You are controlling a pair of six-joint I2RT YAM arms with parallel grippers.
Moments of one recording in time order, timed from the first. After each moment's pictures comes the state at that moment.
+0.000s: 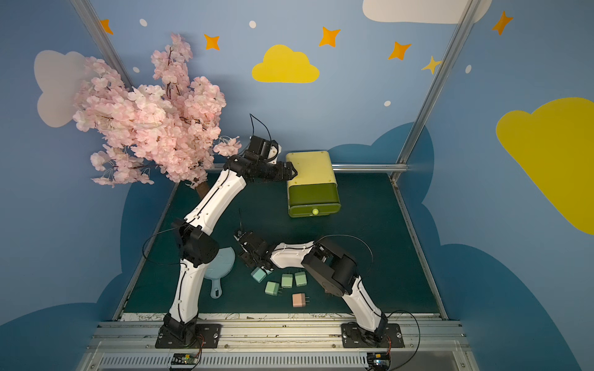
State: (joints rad) left arm -0.47 2.26 2.49 -0.95 0.23 -0.44; right arm 1.09 2.15 1.36 0.00 0.15 0.09
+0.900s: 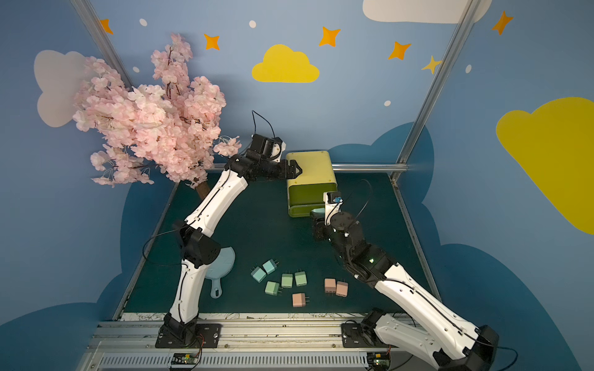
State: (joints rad) left arm -0.50 2.26 2.54 -0.92 0.26 -0.43; right arm 0.73 0.99 0.97 -0.35 0.27 0.33
